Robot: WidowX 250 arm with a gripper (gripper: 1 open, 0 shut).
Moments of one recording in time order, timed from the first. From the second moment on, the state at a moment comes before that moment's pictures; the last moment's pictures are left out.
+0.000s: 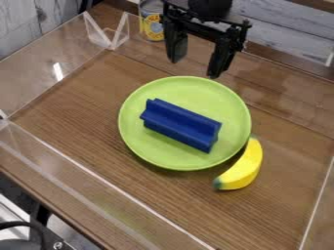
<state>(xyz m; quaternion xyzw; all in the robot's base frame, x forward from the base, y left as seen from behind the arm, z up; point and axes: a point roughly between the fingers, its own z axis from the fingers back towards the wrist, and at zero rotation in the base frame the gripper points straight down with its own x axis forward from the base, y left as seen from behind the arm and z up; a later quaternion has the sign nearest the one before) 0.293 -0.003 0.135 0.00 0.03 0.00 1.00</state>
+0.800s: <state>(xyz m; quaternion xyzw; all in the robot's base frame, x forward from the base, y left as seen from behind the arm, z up) 0.251 -0.072 0.097 0.00 0.04 -0.13 0.99</state>
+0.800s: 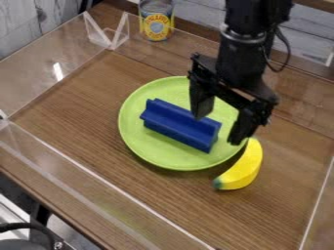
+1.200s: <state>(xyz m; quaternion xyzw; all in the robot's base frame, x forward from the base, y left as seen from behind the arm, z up) 0.245 -0.089 0.088 0.00 0.01 -0.16 0.99</state>
